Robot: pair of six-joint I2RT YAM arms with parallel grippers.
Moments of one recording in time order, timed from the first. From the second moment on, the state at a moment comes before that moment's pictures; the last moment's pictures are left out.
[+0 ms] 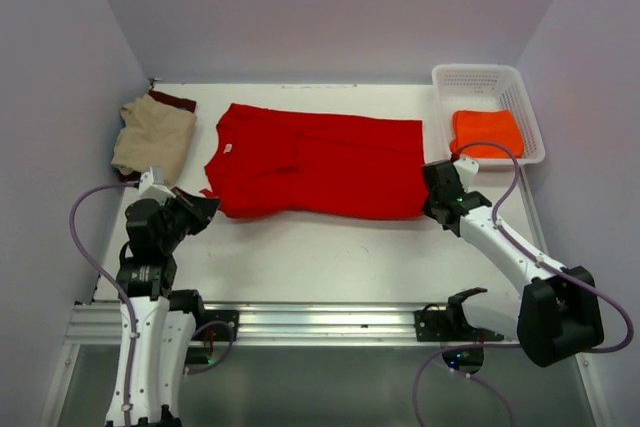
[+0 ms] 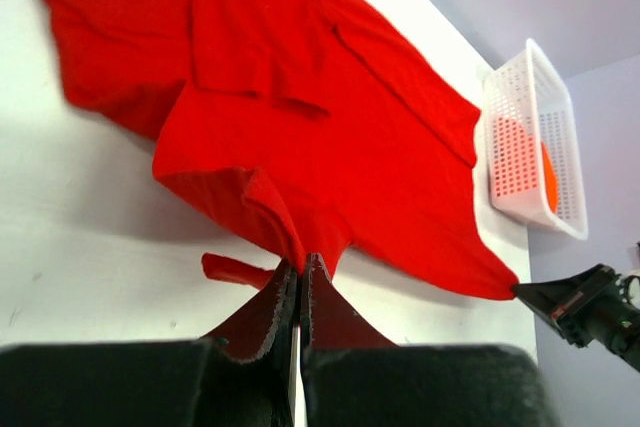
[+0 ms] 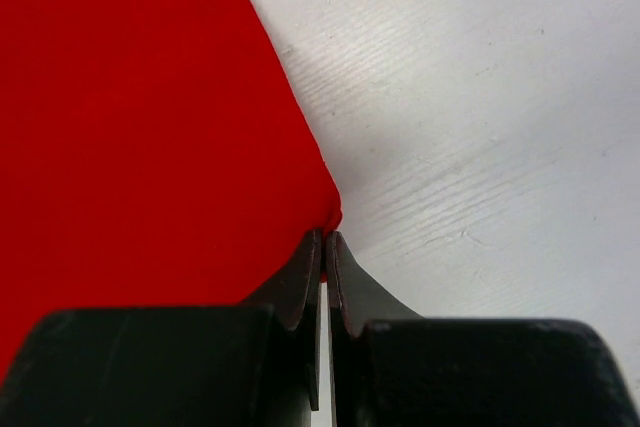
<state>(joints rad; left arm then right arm) 0.10 0.47 0.51 -0.41 0.34 -0.72 0.31 1.18 0.69 -0.50 0.48 0.69</state>
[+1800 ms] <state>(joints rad) 0.06 1.78 1.07 0.28 0.24 -0.69 0.17 2.05 1.43 -0.45 0.48 0.61</state>
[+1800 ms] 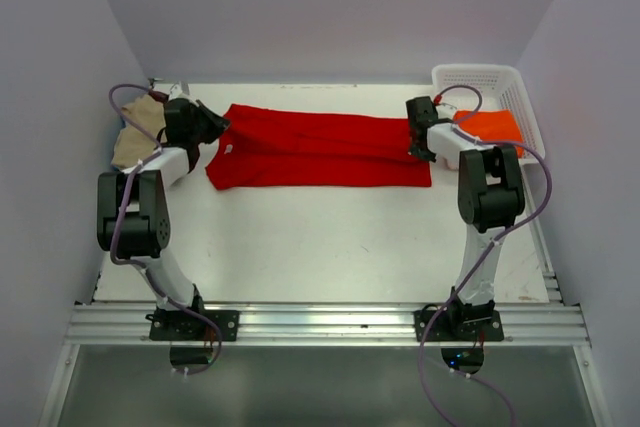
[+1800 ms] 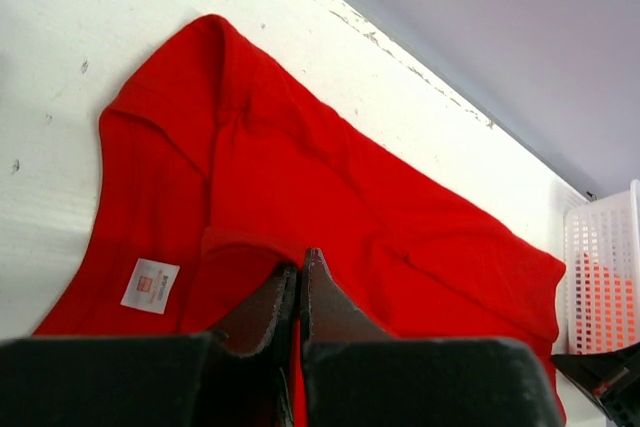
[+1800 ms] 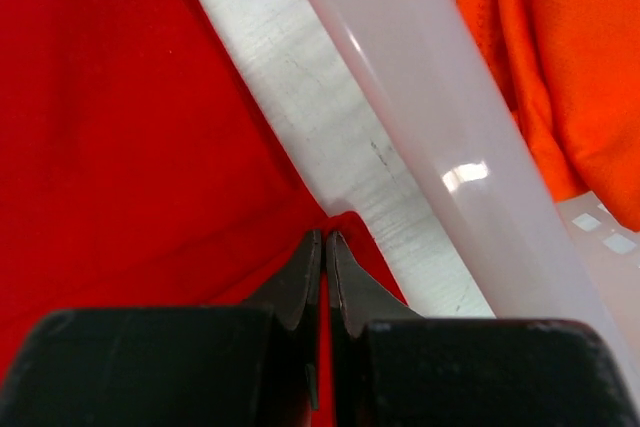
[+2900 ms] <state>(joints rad) -0.05 1.60 0.74 0.53 0.27 -0.73 0.17 1.68 1.11 -0.12 0.21 0.52</state>
